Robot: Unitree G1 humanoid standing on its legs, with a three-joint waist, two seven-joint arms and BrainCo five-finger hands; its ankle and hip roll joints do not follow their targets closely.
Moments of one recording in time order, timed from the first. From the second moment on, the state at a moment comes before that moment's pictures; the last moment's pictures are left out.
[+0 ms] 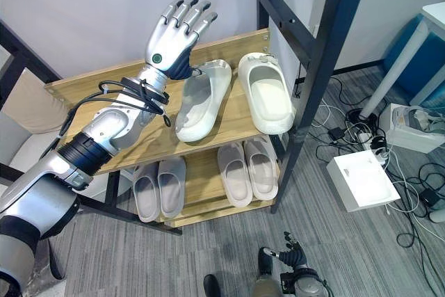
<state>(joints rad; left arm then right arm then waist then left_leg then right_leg) -1.09 0.57 -0.69 0.38 0.84 0.10 0.46 0.04 -0.30 0.26 0.82 0.26 -0.16 -0.16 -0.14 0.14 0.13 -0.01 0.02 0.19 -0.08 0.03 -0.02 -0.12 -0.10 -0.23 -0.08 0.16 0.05</state>
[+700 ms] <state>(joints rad) -0.20 0.33 -0.40 -0.07 -0.37 -0.12 0.18 0.06 -0.23 0.23 0.82 0.26 -0.08 -0.14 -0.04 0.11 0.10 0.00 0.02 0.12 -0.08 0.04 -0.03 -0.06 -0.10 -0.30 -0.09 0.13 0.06</state>
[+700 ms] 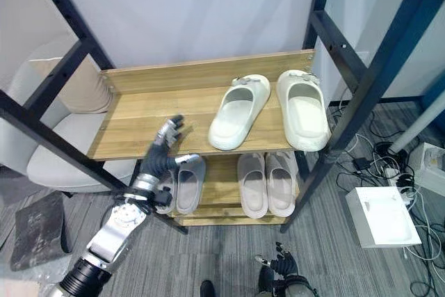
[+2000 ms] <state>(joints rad) -0.28 0.20 -0.29 0.05 -0.67 -0.11 0.30 0.00 -0.23 0.29 0.83 0.32 -0.03 -0.17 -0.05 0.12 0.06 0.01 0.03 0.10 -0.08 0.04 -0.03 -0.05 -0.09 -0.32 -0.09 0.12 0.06</state>
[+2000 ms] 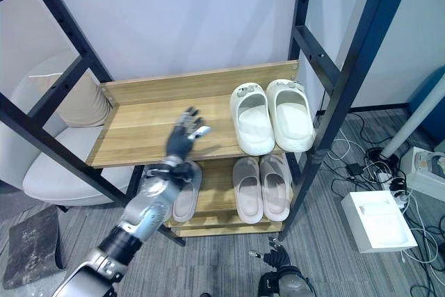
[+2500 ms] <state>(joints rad) -0.20 0.43 -0.53 -0.41 -0.77 -0.10 -0.15 -0.02 -0.19 0.30 0.98 0.27 -0.04 -0.08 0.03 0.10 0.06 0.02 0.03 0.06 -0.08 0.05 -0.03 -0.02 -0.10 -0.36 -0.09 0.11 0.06</state>
